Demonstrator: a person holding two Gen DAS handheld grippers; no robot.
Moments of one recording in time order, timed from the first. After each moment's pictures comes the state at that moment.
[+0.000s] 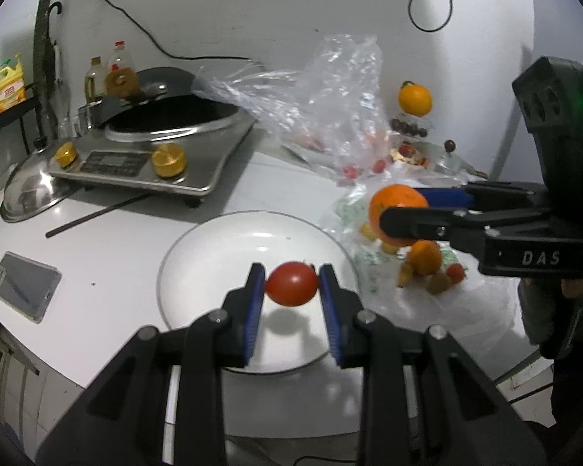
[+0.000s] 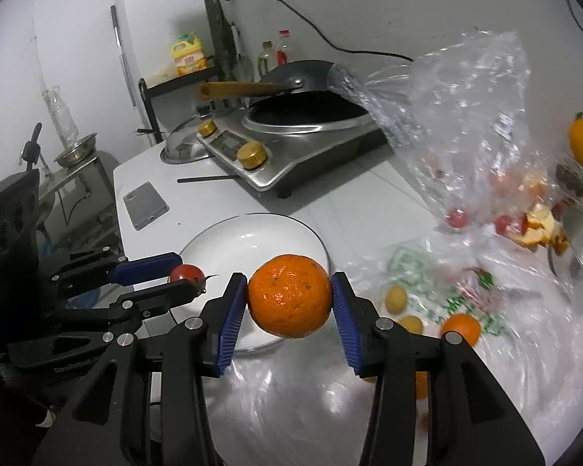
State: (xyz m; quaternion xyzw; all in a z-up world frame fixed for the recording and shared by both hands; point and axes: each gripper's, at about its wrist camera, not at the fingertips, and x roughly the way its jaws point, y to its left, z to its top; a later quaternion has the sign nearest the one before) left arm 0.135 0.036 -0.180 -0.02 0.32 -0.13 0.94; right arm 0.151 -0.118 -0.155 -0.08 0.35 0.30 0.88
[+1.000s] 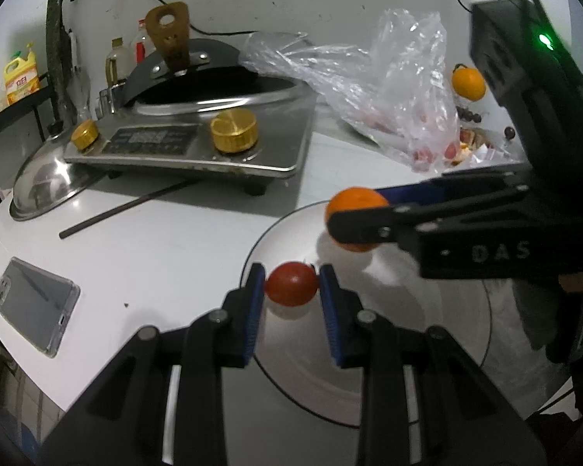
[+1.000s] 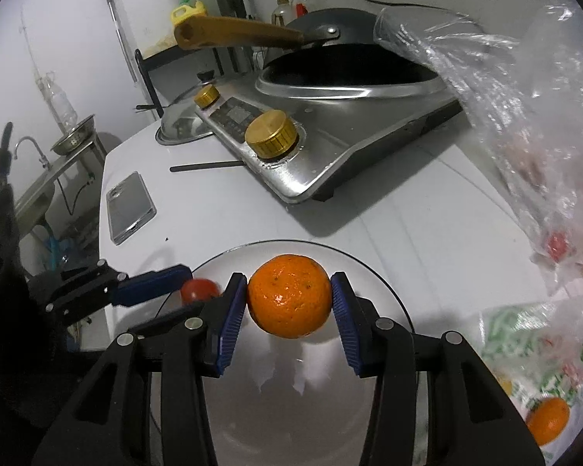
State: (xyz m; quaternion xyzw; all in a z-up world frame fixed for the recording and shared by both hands) left arm 0.197 0.086 -0.225 0.00 0.34 -0.09 0.94; right arm 0.240 -0.022 -0.212 -0.08 0.41 0.33 0.85
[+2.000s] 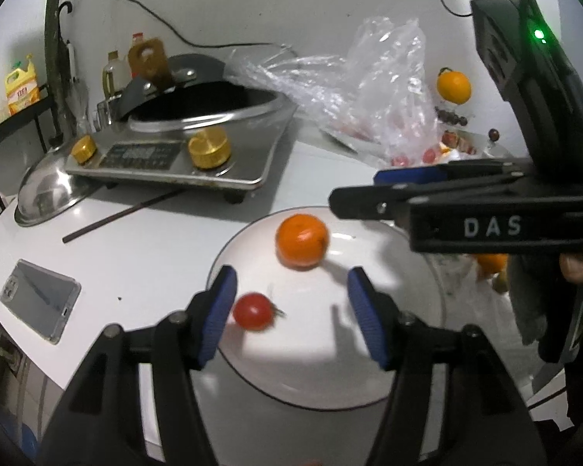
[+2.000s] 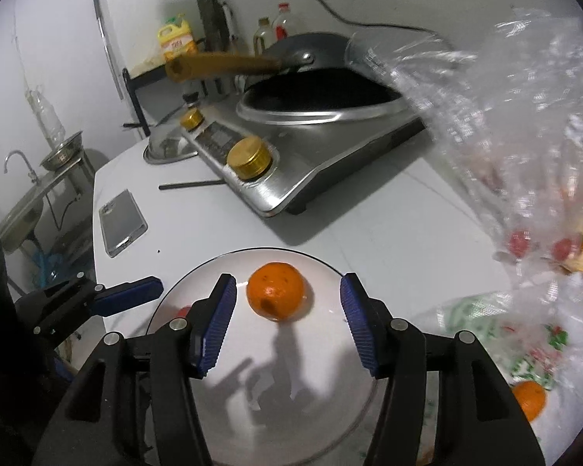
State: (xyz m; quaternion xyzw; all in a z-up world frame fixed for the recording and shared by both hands) left arm 0.167 0.056 -0.201 0.01 0.32 -0.09 0.94; right arm 0.220 -0.055 -0.186 -0.07 0.38 0.30 0.88
